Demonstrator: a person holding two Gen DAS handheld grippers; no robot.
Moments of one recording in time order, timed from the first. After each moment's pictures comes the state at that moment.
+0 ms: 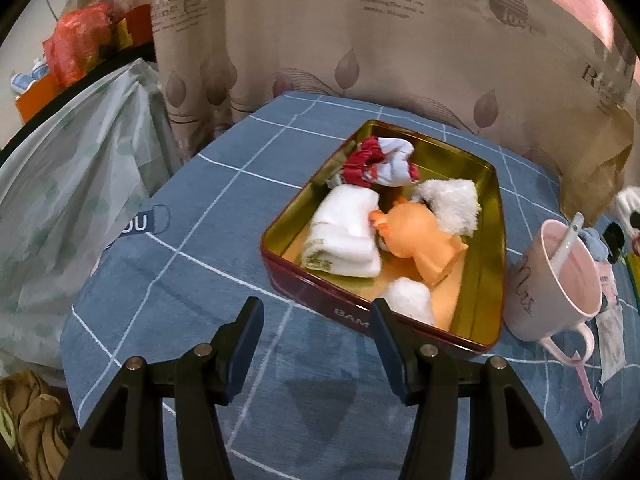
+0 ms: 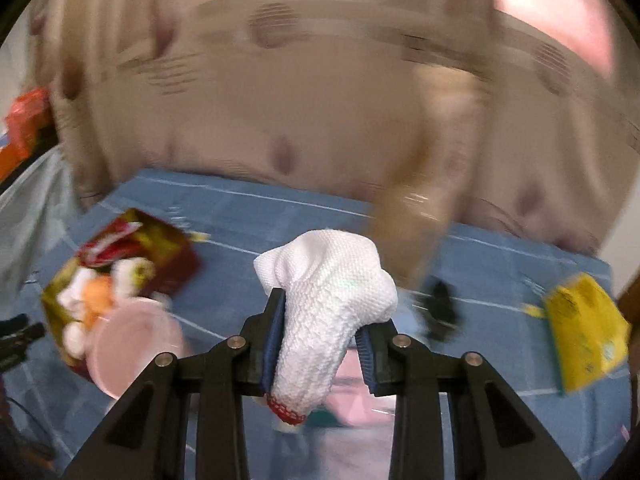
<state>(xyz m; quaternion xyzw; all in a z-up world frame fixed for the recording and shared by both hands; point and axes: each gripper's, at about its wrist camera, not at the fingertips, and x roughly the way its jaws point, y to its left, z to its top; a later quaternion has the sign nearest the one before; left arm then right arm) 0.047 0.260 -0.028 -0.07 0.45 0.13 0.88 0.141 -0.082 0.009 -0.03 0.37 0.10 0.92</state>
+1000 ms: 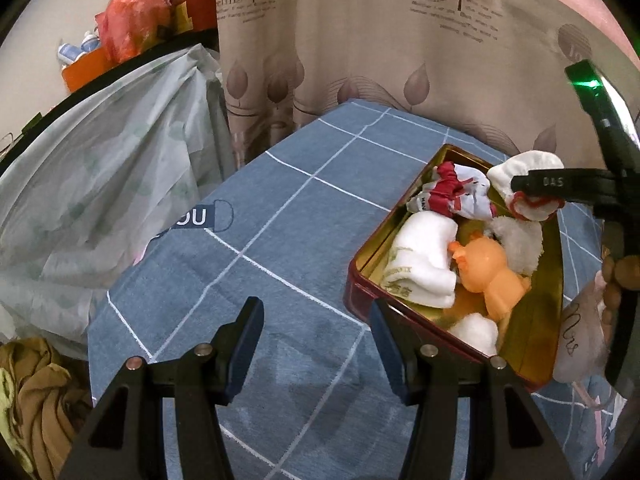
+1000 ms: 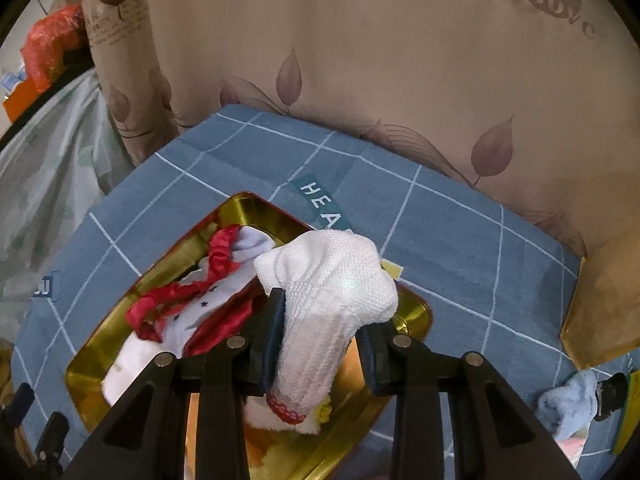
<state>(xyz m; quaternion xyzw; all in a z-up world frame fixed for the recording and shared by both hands) 0.048 0.304 -0.028 -0.09 0.43 0.21 0.87 0.247 0.153 -0.043 -0.09 0.46 0.17 0.86</state>
